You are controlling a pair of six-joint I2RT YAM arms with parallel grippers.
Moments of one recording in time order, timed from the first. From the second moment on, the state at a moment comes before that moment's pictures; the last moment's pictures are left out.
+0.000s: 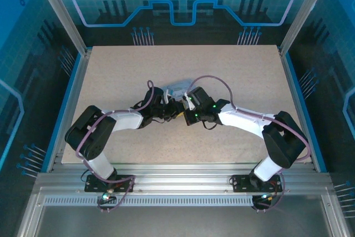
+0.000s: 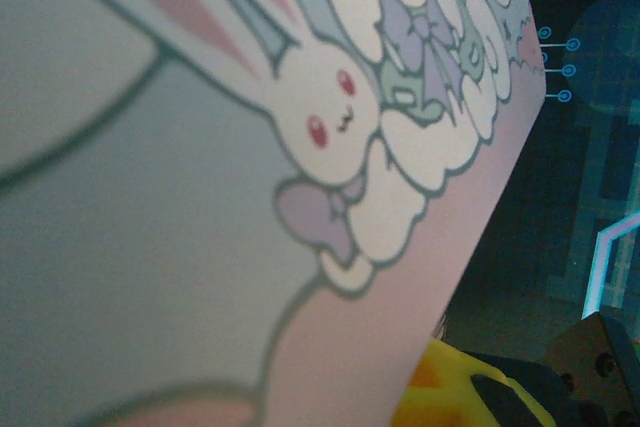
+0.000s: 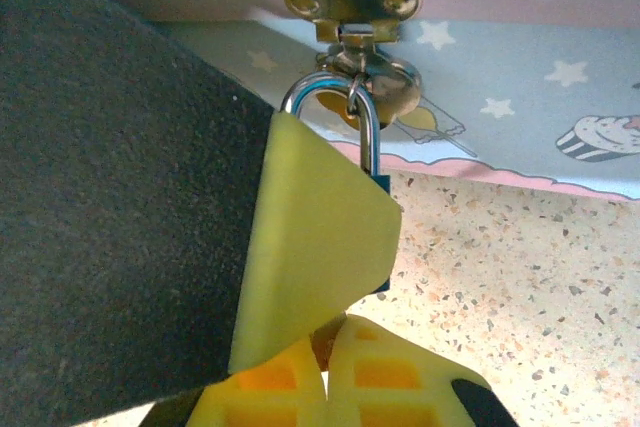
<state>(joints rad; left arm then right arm) -0.53 1.69 0.76 0.36 0.53 -1.14 0.73 1.60 1.00 -0.36 -0.08 0.34</state>
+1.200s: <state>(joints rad) -0.47 1.54 0.63 0.28 0.34 -1.03 0.72 1.71 0.95 -0.31 -0.19 0.13</state>
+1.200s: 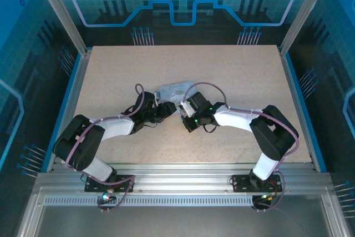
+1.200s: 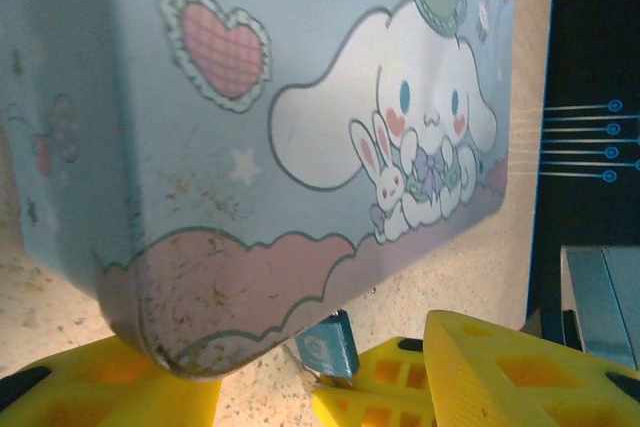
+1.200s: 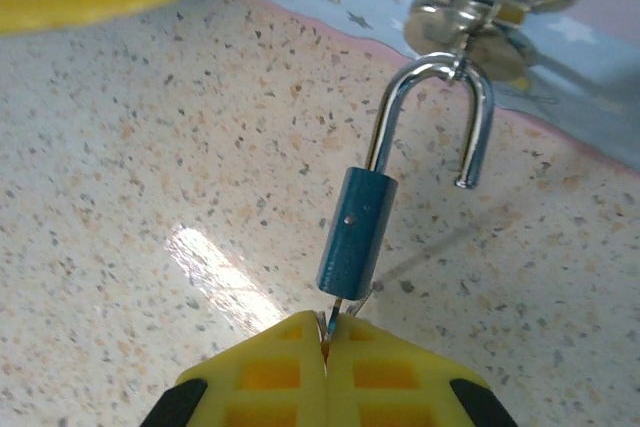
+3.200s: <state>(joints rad) -0.34 1.34 0.55 0.19 0.37 -0.97 0.75 1.86 1.19 -0.52 -0.02 -0.38</state>
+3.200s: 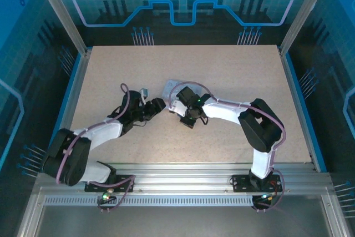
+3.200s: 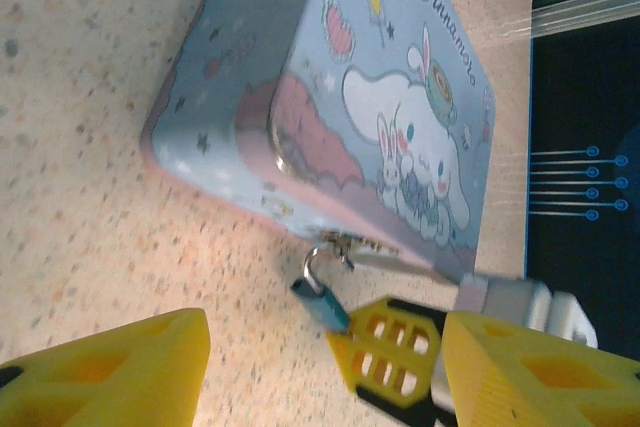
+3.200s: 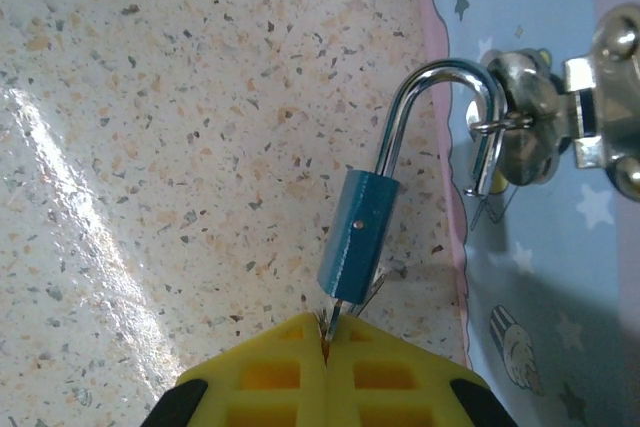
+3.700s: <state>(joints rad) -0.34 1.17 0.49 -0.07 0.37 -0.97 0.75 1.90 1.23 -0.52 -0.03 -0.50</state>
